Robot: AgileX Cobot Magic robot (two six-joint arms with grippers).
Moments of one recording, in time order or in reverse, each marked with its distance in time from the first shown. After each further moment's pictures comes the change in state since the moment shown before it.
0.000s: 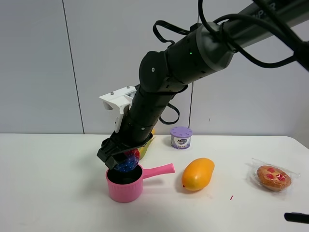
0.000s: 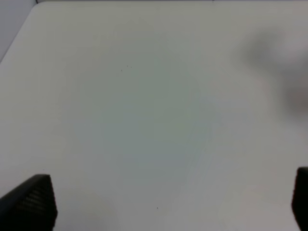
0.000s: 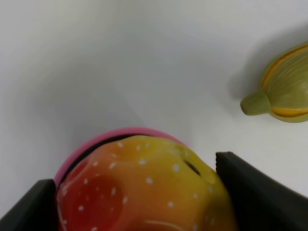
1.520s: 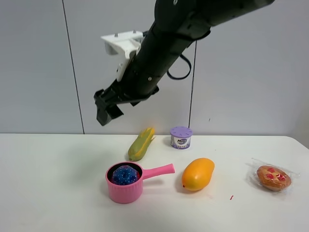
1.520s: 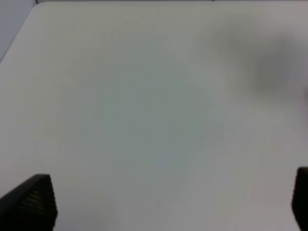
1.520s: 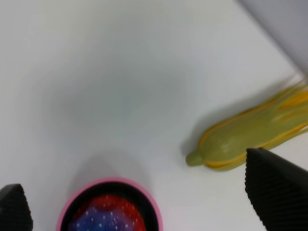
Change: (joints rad) left arm 0.000 0.000 0.000 0.000 0.000 0.000; right arm 0.000 -0.239 0.000 -0.033 -0.005 0.003
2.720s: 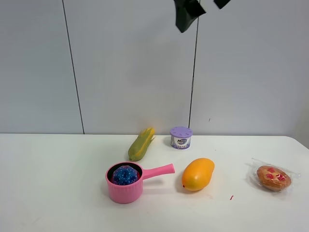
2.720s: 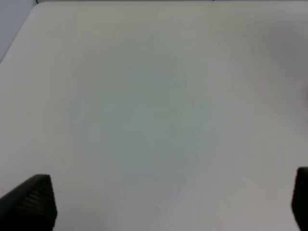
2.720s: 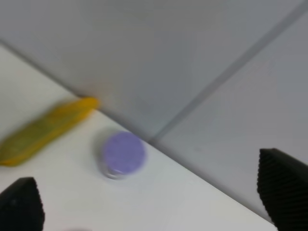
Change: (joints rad) left arm 0.000 0.000 0.000 0.000 0.000 0.000; right arm 0.000 -0.378 0.000 -0.829 0.355 0.623
